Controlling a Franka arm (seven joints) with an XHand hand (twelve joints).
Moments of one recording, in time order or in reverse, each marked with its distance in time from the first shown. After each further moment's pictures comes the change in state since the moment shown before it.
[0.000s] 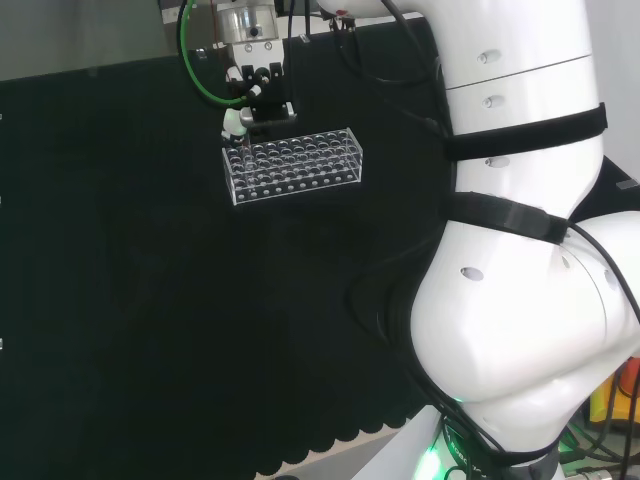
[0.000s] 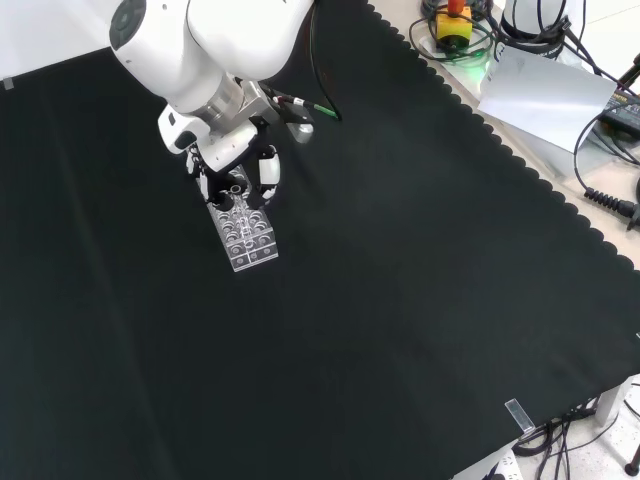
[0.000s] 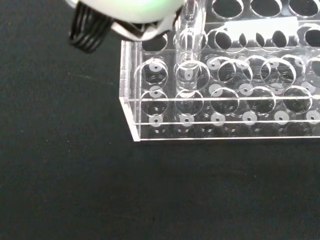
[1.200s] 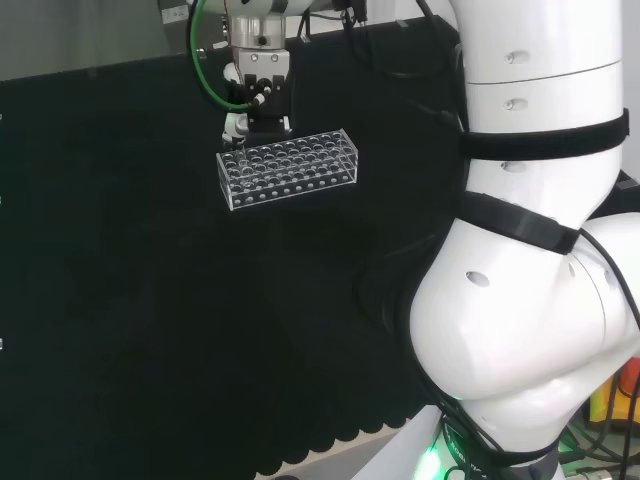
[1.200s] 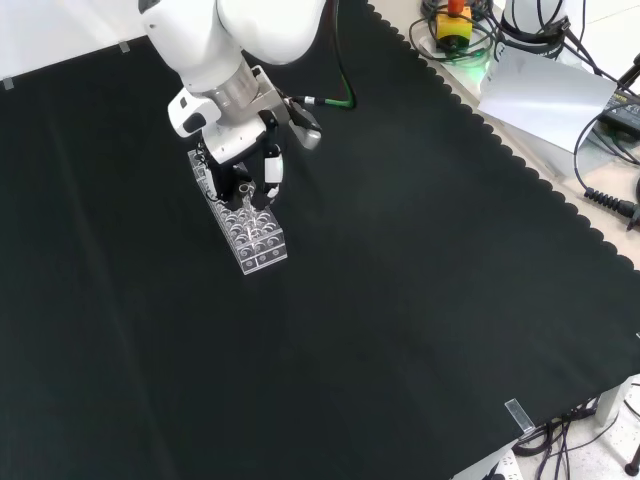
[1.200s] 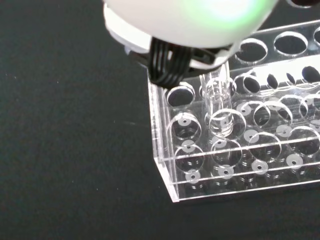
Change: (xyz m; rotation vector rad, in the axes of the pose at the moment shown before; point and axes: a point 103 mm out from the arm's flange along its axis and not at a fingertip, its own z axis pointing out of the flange) arm 0.010 -0.003 0.003 -0.168 0.150 -0.024
